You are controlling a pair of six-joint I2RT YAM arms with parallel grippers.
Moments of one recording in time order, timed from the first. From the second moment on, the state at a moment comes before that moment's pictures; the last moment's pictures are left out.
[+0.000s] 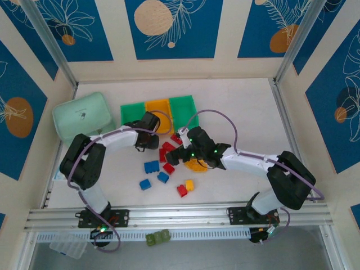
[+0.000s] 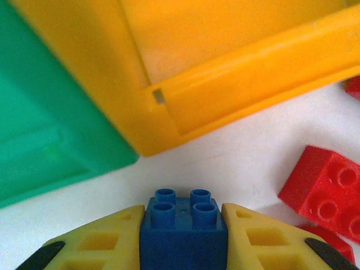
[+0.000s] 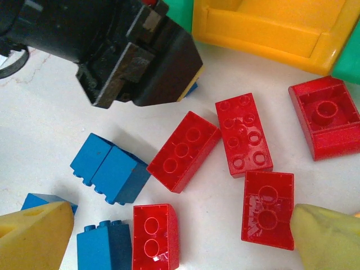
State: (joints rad) left arm -0.54 1.72 1.05 -0.52 -0.08 -0.34; right arm 0.82 1.45 0.77 -0.02 -0.17 0.30
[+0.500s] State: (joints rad) left arm -0.48 1.47 1.10 -0.68 -0.16 -0.34; right arm 0.86 1.45 0.89 -0.10 -0.15 0.38
